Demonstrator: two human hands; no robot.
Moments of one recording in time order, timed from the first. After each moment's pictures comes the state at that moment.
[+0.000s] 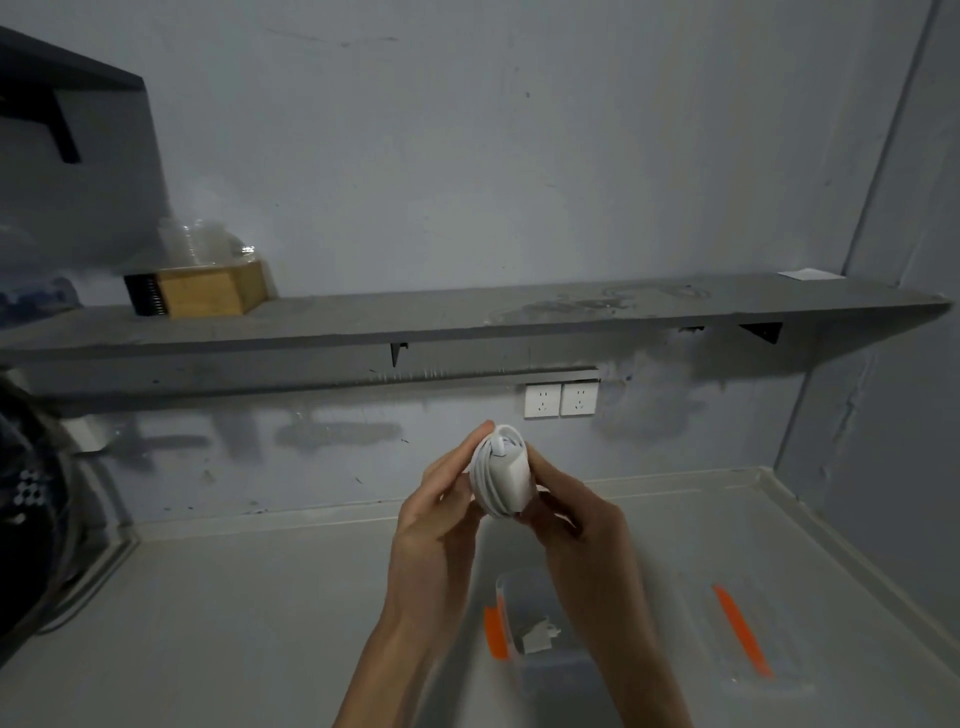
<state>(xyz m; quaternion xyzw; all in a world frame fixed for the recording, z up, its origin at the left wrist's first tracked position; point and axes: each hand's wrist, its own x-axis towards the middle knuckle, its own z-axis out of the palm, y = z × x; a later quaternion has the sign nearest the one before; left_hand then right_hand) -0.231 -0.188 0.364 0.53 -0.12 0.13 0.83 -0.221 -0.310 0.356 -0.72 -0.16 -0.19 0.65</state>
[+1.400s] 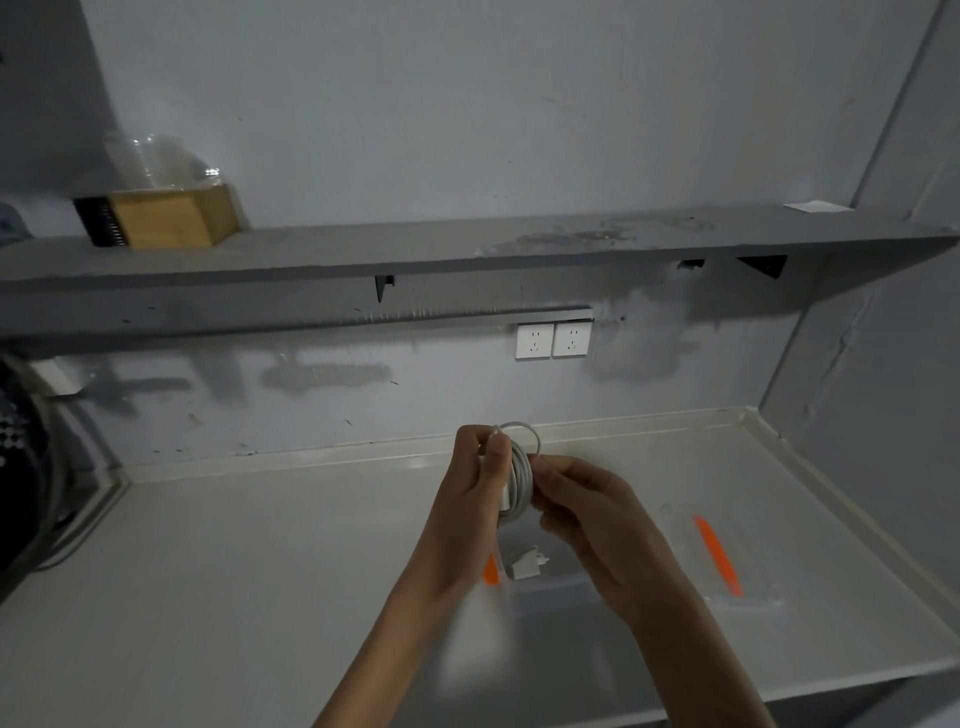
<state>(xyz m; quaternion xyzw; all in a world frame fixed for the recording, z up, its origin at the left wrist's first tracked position) -0.225 -0.202 0.325 0.73 -0.06 0.08 0.67 -0.221 -0.337 0.327 -0.60 -0.03 0.09 0.79</state>
